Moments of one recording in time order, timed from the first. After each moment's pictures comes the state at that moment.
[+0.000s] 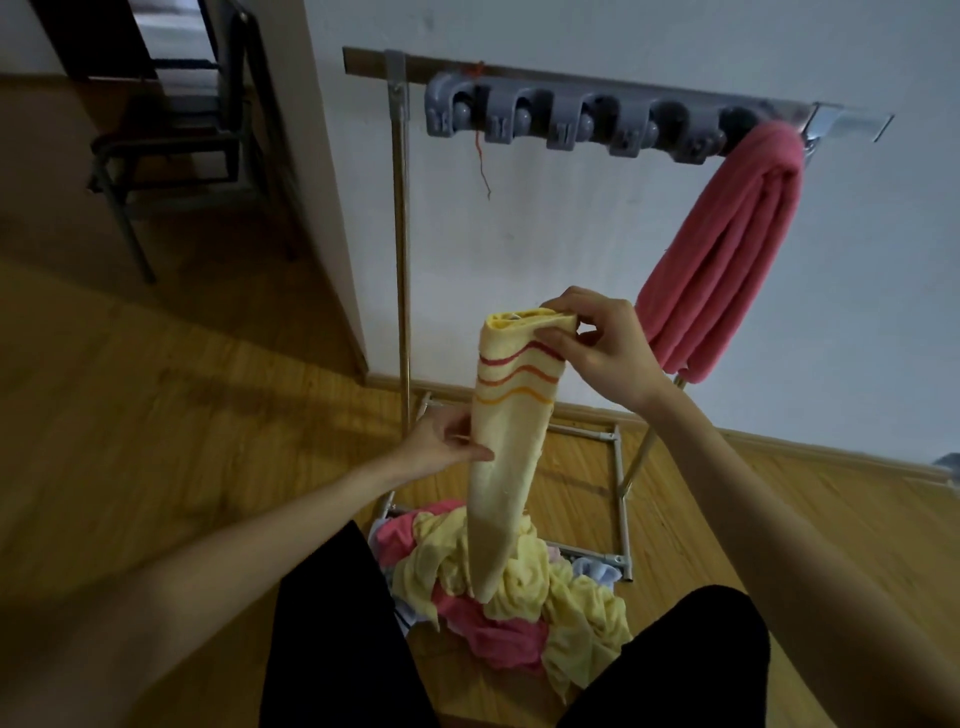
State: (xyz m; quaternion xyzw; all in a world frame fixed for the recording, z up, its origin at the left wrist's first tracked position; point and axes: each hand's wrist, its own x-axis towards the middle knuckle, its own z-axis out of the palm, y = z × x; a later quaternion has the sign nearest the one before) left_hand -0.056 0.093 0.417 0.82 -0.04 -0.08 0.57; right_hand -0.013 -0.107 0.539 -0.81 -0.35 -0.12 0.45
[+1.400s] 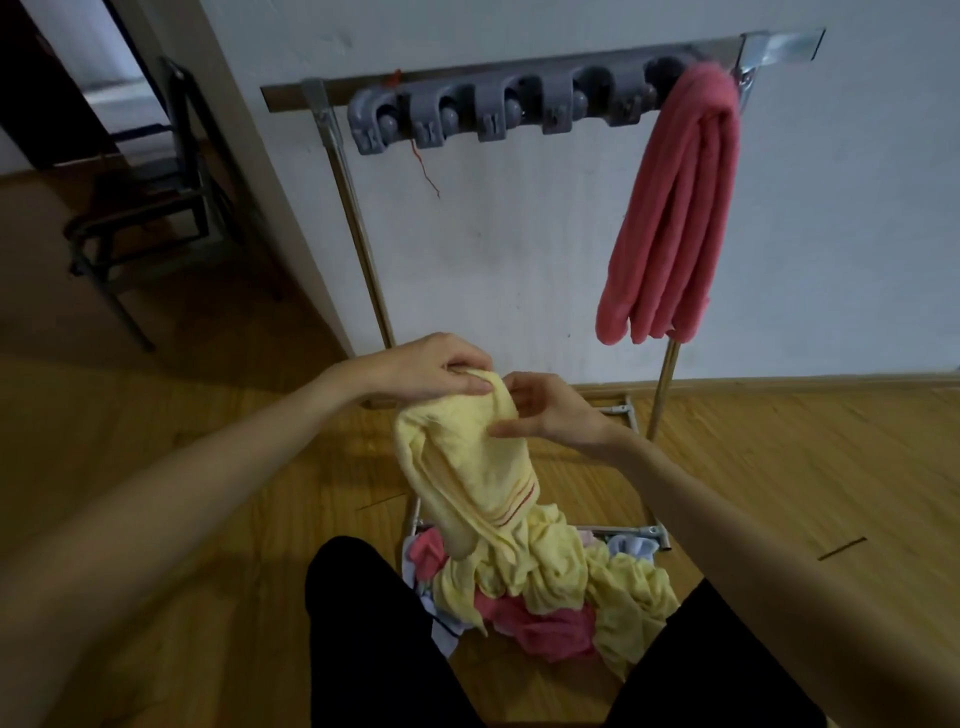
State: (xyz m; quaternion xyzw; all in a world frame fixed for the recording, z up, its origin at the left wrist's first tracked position) left_hand -0.008 0.091 0.536 0.90 -0.31 -0.16 0.26; right_hand -0.018 -0.107 0.449 -0.70 -0.24 0.20 0.64
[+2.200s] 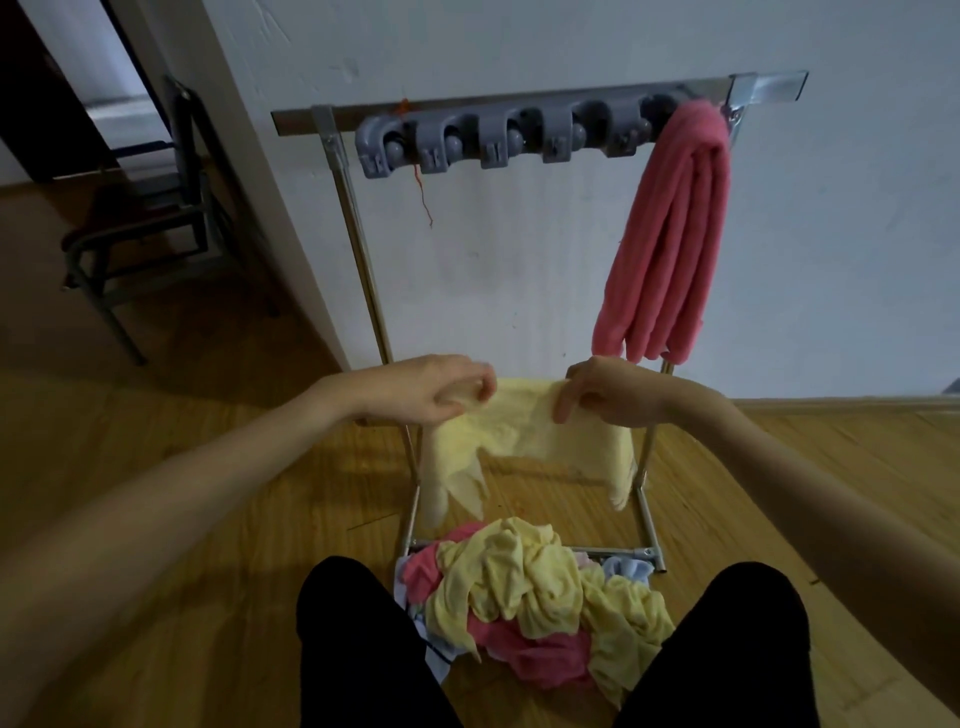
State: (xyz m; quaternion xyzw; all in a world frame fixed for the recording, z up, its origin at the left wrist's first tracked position) left_hand -0.014 0.104 0.544 0.91 -0.36 -0.14 0.16; right_hand 0.012 -0.170 0.505 -0.92 -0.36 0.08 0.17
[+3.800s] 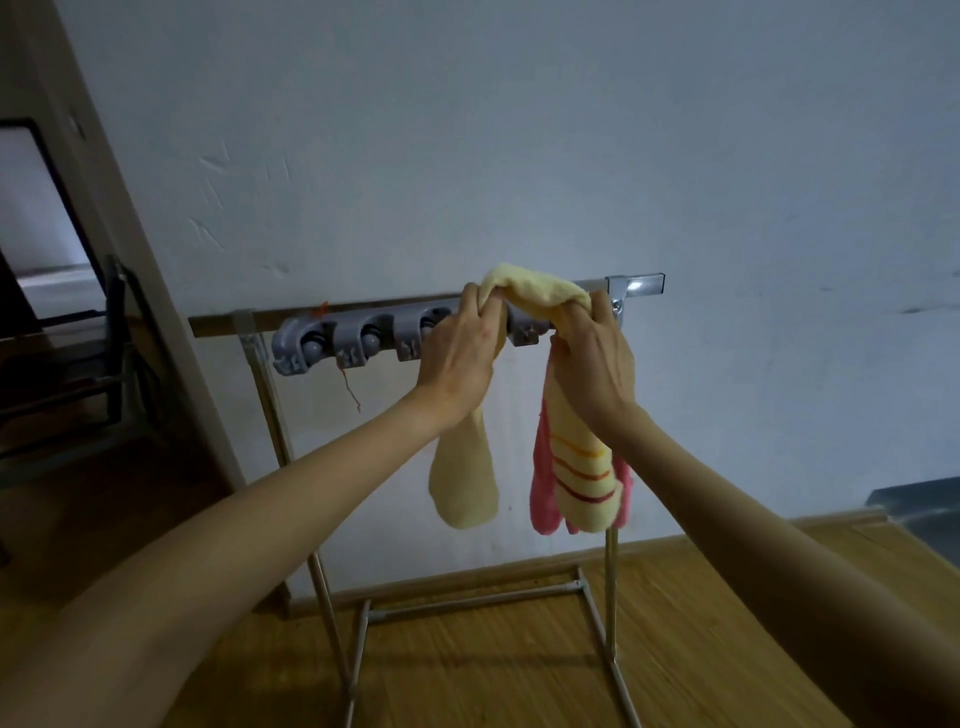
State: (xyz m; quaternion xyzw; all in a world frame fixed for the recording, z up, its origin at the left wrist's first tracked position) left_hand 0.117 -0.049 0.668 0.89 -0.20 0.40 0.03; right_hand 0.112 -0.201 0.639 -0.86 -0.05 -0.46 0.21
